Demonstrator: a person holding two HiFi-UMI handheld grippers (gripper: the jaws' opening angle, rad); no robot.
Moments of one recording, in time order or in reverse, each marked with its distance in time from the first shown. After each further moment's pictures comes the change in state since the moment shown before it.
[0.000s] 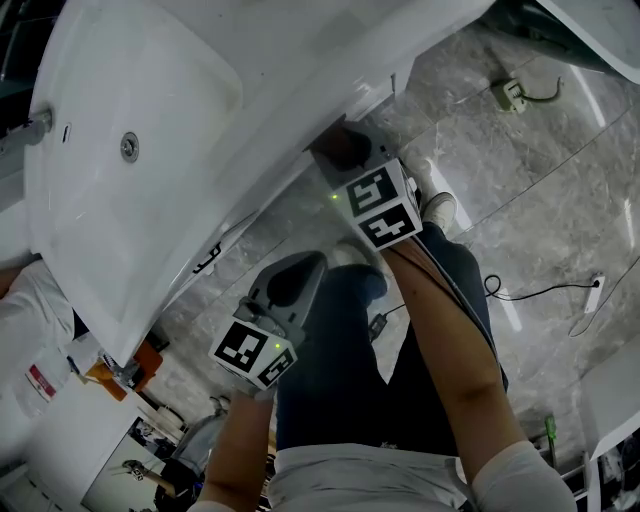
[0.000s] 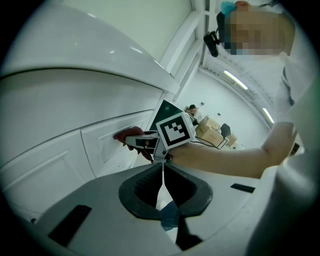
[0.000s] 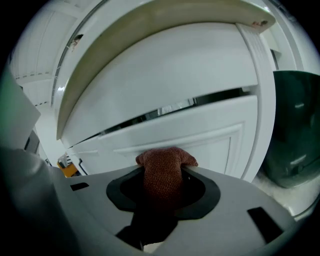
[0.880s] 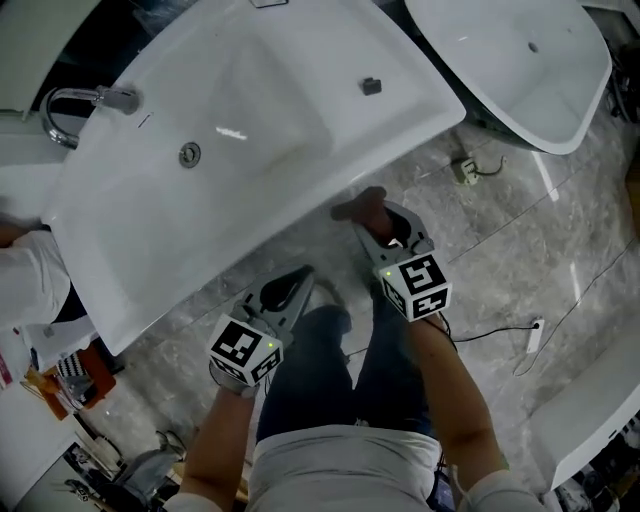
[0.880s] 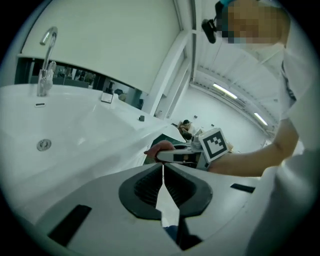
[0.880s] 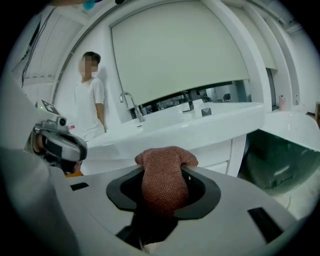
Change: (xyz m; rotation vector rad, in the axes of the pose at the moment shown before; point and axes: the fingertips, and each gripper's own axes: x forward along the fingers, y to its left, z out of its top) left arm -0.104 -0.026 0.093 0.067 -0.176 -0.038; right arm -0.145 0.054 0.098 -0.023 -0.069 -0.041
